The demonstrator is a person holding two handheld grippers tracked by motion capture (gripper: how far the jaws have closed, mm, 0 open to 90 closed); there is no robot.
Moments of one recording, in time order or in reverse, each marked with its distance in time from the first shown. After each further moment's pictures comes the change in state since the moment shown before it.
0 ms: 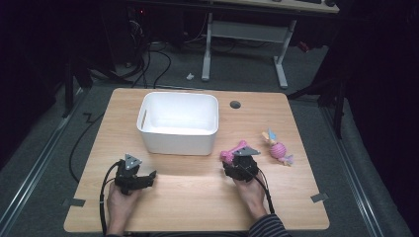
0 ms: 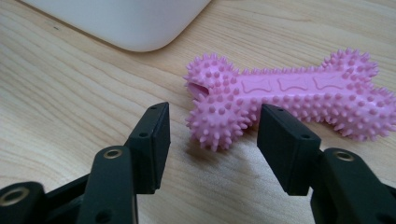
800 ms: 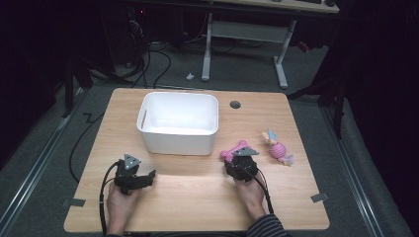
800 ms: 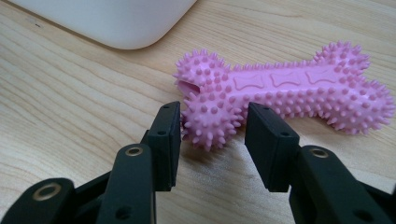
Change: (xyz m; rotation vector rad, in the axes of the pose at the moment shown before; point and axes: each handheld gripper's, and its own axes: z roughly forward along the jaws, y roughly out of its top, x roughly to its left) left arm 0.001 0.000 0.000 -0.006 0.015 -0.017; right arm 0.001 -0.001 0.002 -0.002 -0.033 0.003
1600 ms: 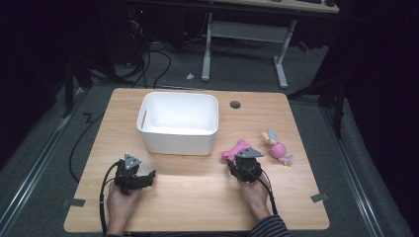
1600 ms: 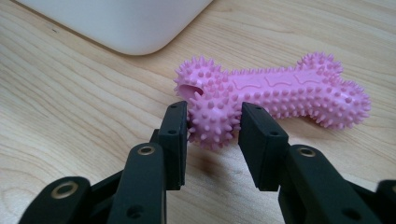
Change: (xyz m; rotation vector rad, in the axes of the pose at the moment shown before) left arm 0.000 0.000 0.000 0.002 0.002 0.005; right arm -0.006 -0.002 -0.013 -0.048 0.019 -0.038
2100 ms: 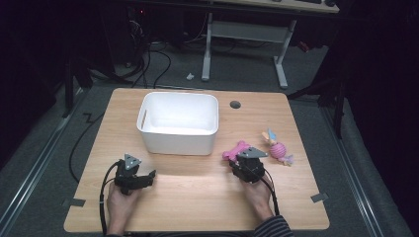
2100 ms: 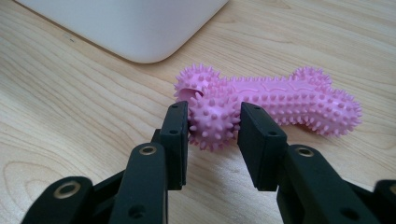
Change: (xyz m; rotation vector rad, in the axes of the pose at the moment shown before) left arm 0.000 0.000 0.000 0.000 0.000 0.000; right arm -0.005 0.001 -0.011 -0.028 0.031 -0.005
